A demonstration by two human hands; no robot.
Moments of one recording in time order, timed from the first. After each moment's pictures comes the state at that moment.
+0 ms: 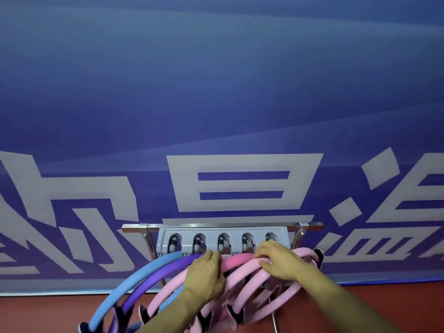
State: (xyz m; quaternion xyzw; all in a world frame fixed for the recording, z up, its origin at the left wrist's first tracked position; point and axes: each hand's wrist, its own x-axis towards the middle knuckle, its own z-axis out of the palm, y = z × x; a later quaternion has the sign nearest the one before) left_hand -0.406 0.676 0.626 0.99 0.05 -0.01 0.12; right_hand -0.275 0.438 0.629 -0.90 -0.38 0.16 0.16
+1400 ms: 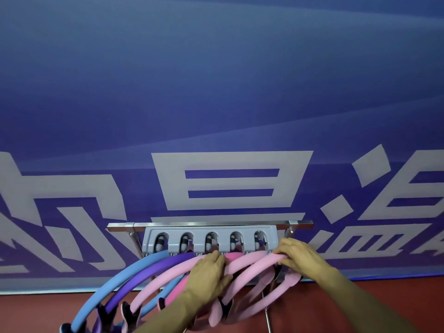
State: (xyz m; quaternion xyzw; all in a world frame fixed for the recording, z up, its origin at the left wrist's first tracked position) left_hand -0.393 0.643 0.619 0.99 -0.05 0.00 0.13; right_hand -0.243 0.354 0.618 -0.92 -0.37 0.09 0.09
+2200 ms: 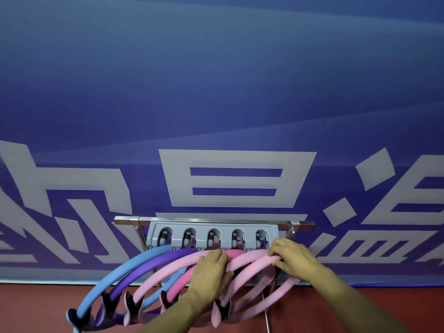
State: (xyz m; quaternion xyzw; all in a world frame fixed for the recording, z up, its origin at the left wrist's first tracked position) left_hand -0.402 0.629 0.615 0.99 0.00 0.01 0.13; right_hand -0.262 0.374 0.631 -0.92 -0.39 0.07 0.05
